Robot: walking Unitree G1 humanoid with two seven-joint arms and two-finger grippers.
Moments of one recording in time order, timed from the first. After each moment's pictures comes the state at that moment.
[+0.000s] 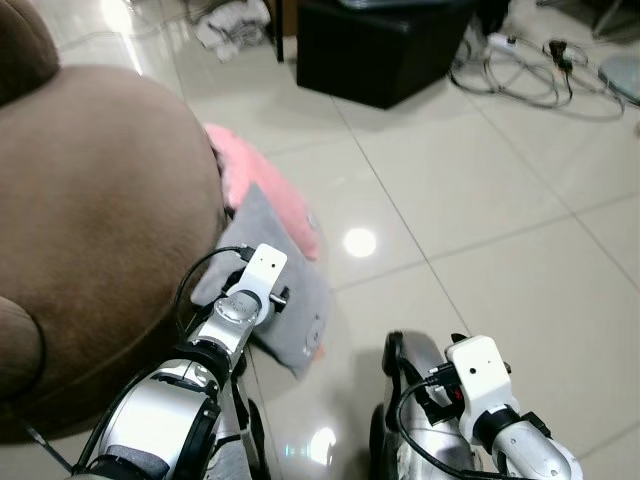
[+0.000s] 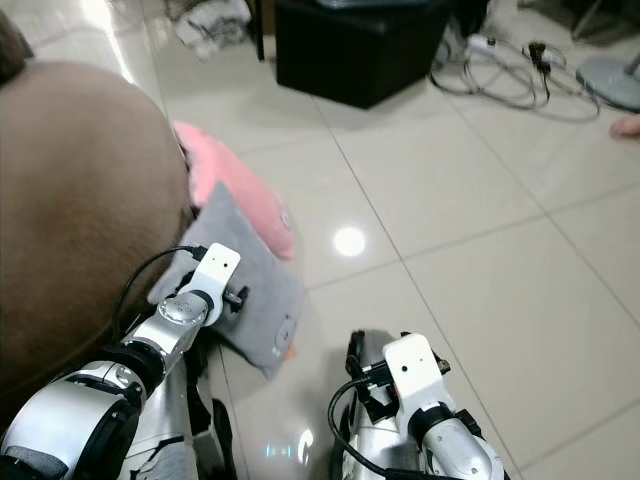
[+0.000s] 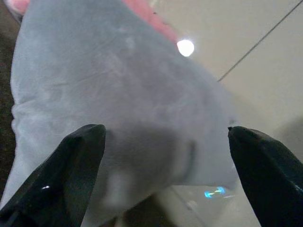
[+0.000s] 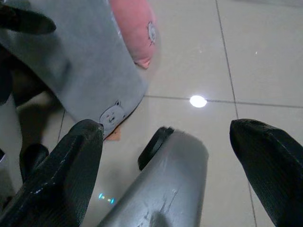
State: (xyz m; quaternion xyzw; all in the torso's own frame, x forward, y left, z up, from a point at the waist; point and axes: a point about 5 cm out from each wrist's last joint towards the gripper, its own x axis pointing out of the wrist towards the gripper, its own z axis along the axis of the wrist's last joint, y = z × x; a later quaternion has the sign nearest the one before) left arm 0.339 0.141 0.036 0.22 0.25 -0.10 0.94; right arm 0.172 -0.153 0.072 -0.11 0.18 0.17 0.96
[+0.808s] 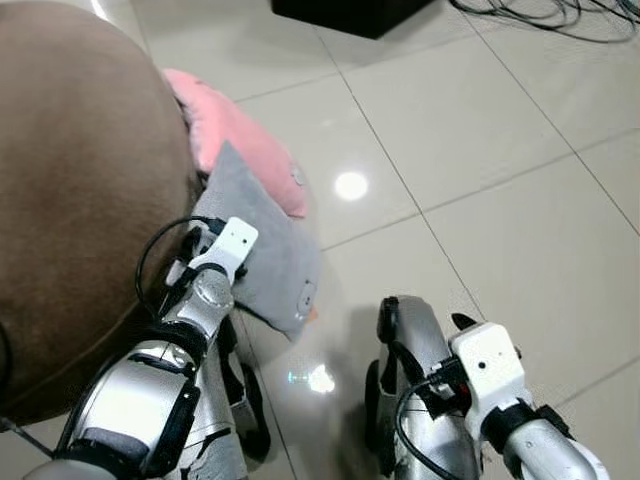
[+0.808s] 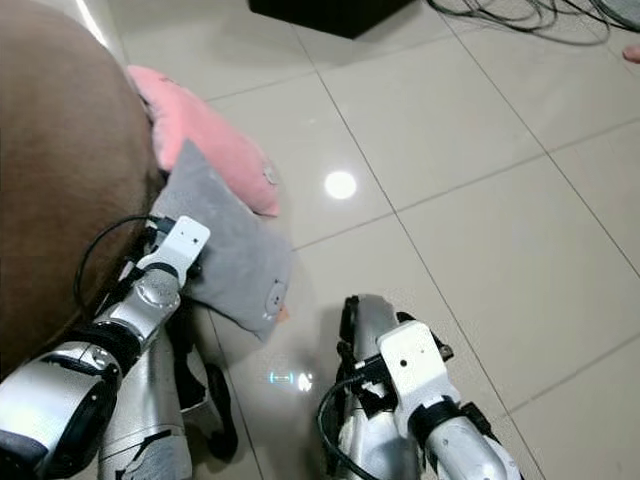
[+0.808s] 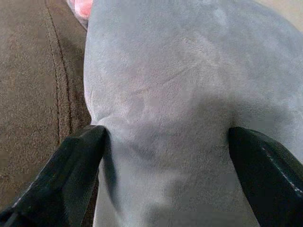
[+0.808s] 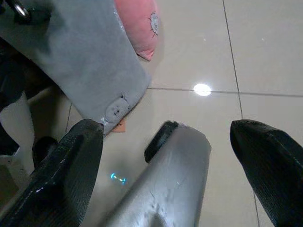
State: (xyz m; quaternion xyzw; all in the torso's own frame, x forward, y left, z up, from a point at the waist) left arm 0.357 0.183 0.068 0.35 0.18 0.04 0.92; right arm 0.161 -0.144 0.117 -0.13 0.14 0.18 0.96
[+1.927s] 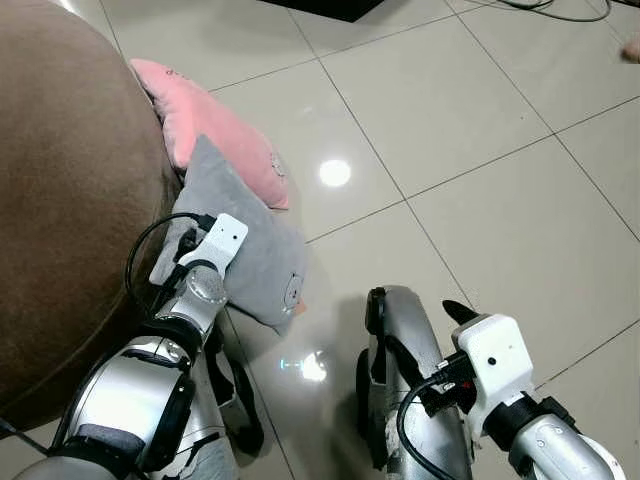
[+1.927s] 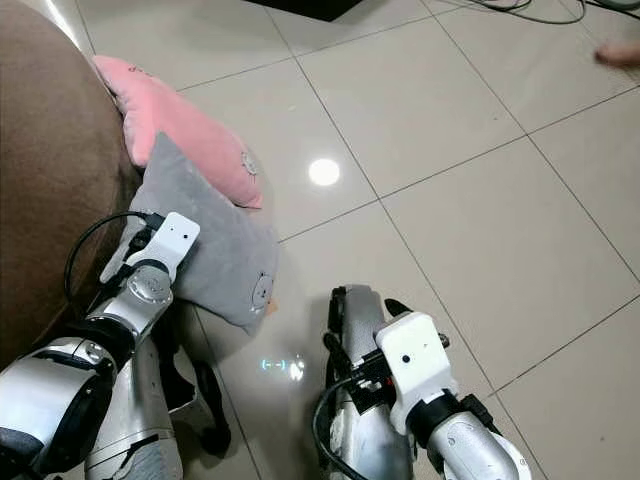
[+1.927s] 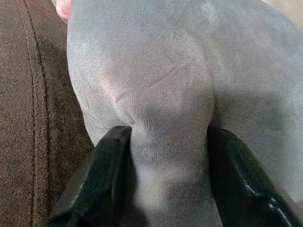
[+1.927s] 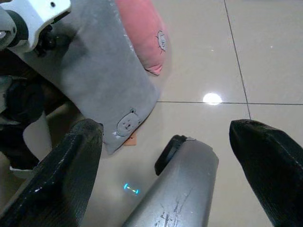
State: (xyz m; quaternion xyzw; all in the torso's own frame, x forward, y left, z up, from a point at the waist) left arm 0.359 0.193 0.073 0.36 0.18 0.07 0.91; right arm 0.160 -0.136 0.139 -0.10 0.10 0.23 0.96
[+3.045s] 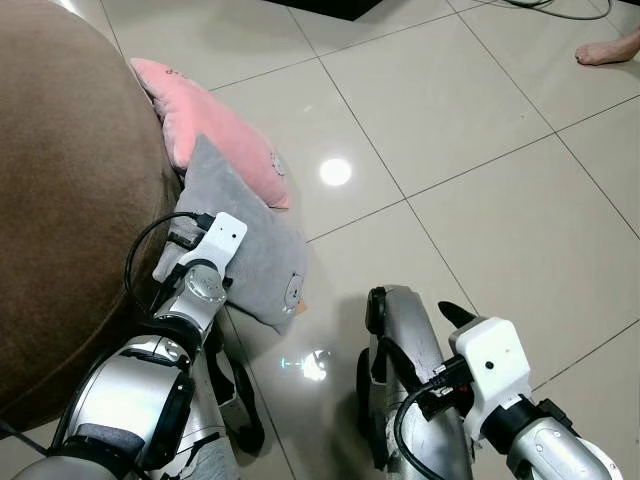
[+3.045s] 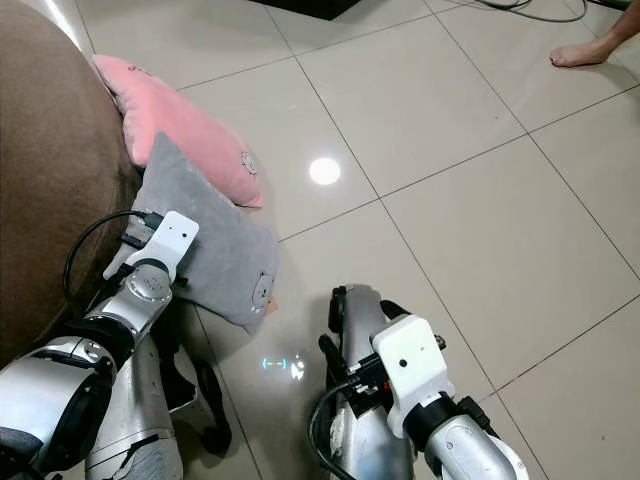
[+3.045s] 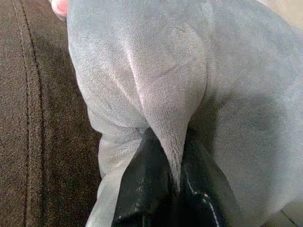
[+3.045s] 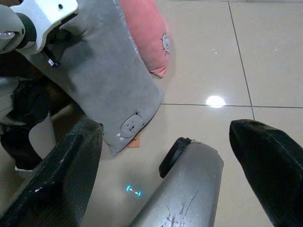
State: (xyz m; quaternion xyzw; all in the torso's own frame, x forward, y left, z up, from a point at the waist) left arm 0.359 0.194 0.074 0.34 0.19 0.06 0.92; right arm 0.158 -0.134 0.139 -0.10 0.09 0.23 0.96
